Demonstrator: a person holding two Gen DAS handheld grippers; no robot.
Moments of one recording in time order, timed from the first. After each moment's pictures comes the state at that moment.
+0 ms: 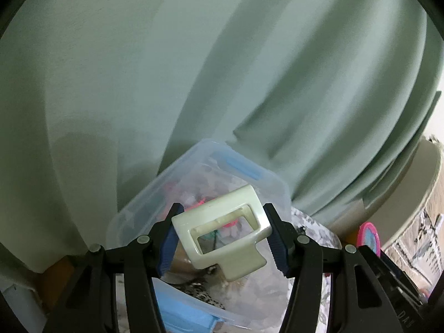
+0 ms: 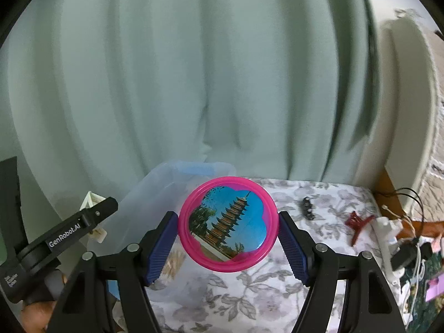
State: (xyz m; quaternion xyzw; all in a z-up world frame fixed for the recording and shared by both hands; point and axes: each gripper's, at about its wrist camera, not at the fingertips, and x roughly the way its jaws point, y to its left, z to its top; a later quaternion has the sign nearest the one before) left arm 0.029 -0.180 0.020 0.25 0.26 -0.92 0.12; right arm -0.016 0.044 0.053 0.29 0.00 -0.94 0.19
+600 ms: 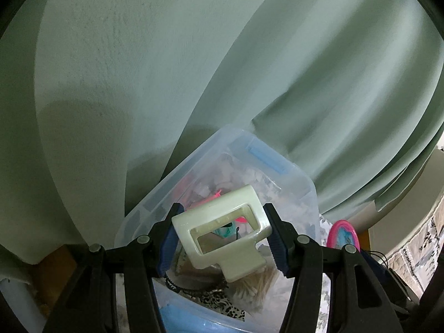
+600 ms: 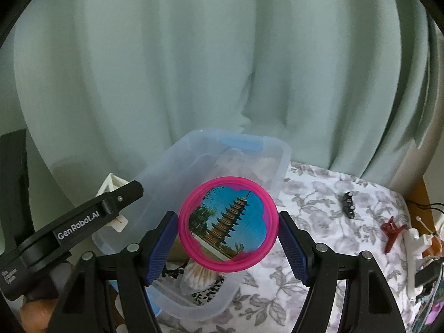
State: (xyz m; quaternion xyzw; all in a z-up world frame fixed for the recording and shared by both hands) left arm 0.021 -0.213 -0.013 0.28 0.29 -0.91 0.13; right arm -0.035 -0.034 0.018 0.33 0.06 -0.91 0.25
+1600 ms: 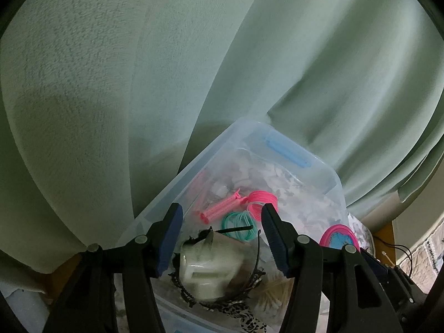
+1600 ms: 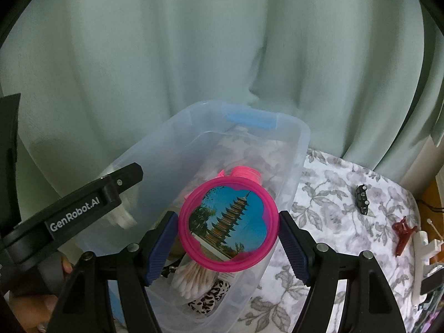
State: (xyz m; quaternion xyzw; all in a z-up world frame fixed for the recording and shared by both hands) left arm 0.003 -0.208 -0.022 0.30 0.25 -0.91 0.16; right arm -0.057 -0.058 -0.017 0.36 0.09 -0.89 0.26
